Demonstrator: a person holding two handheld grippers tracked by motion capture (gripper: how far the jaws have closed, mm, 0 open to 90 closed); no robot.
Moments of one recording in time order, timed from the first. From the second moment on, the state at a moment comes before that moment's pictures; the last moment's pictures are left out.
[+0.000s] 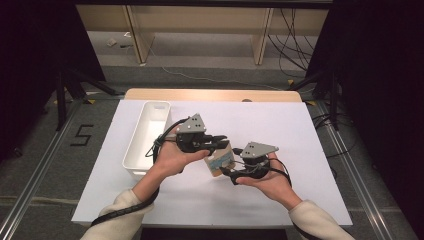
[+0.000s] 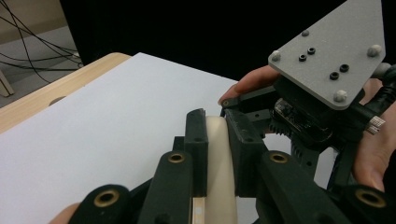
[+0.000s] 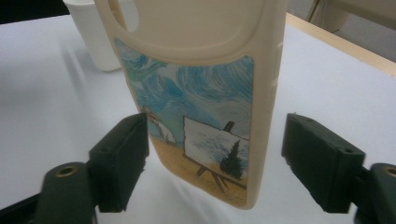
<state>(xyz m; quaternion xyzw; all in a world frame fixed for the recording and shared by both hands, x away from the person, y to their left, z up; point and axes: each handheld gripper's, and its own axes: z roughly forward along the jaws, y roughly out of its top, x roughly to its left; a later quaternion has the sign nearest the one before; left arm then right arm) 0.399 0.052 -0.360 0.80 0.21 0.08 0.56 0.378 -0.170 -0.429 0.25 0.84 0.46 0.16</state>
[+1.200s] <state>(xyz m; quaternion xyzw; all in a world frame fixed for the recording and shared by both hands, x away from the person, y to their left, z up) 0.399 0.052 -0.360 0.81 0.18 0.06 0.56 0.388 -0.179 -0.430 0.19 0.86 0.46 0.13</state>
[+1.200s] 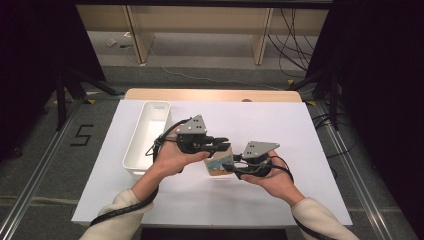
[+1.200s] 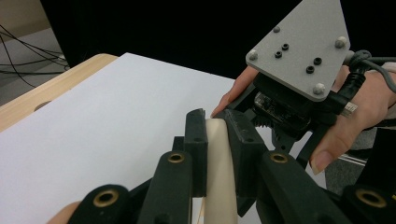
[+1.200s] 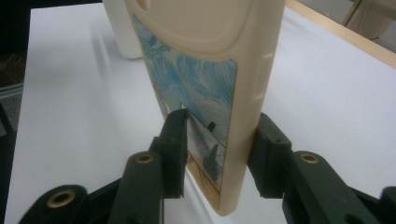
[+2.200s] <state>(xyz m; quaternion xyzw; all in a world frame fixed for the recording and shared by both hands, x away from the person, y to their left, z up) 0.397 0.058 -0.354 0.76 0.20 0.17 0.59 0.390 -0.186 -0.427 0.25 0.84 0.46 0.12</state>
